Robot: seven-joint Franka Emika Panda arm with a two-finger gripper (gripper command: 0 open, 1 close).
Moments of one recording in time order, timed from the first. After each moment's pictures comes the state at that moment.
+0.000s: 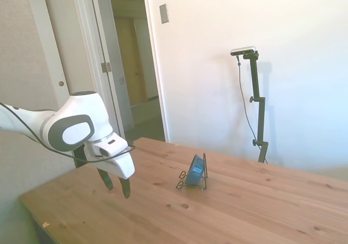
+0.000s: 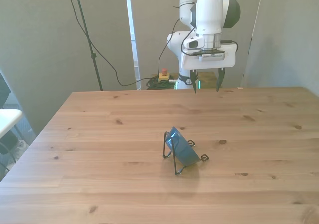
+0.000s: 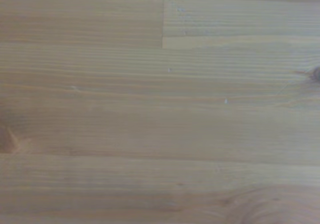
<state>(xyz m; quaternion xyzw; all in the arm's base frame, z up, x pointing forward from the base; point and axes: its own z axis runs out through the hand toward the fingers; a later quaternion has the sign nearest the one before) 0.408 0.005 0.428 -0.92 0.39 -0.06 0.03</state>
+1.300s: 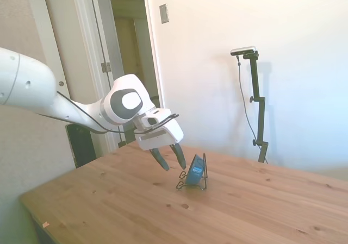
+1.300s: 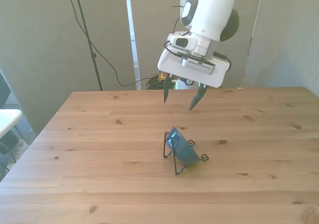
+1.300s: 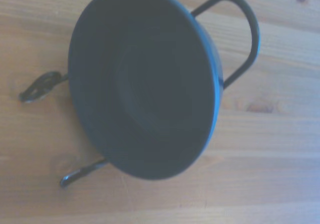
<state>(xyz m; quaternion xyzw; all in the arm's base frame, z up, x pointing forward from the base) 0.575 -0.067 0.464 -0.90 0.39 -0.16 -0.14</state>
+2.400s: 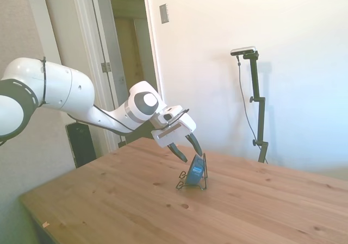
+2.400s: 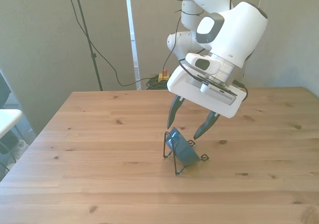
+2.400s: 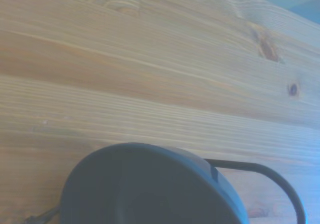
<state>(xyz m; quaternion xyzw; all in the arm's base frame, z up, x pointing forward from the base) 0.660 -0.037 0.441 -0.89 0.36 -0.20 -0.20</state>
